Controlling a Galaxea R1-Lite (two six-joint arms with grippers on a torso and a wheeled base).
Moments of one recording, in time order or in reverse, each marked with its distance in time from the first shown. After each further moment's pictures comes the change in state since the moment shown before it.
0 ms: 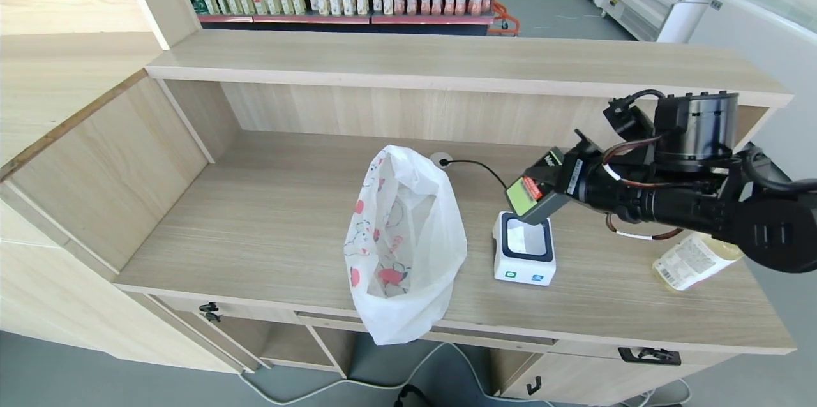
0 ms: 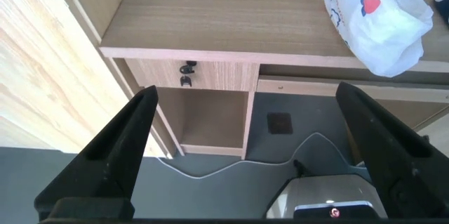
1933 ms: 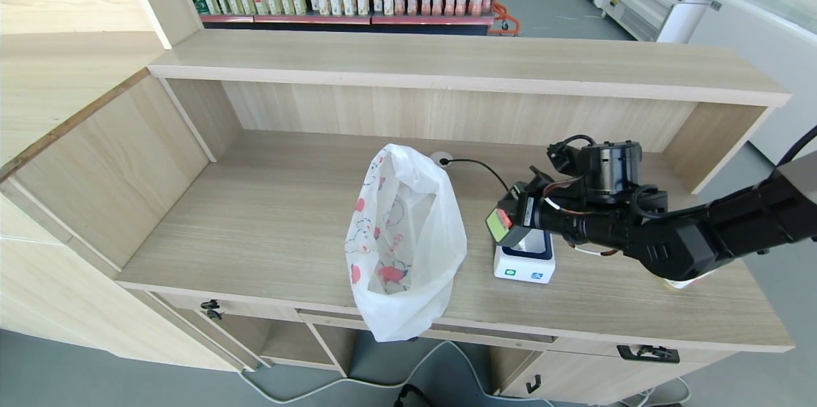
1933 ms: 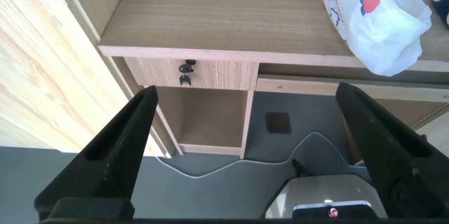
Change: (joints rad) left arm 0.000 0.000 0.000 0.000 0.000 -0.002; right arm 0.007 0.252 -0.036 -0.136 -0.036 -0.137
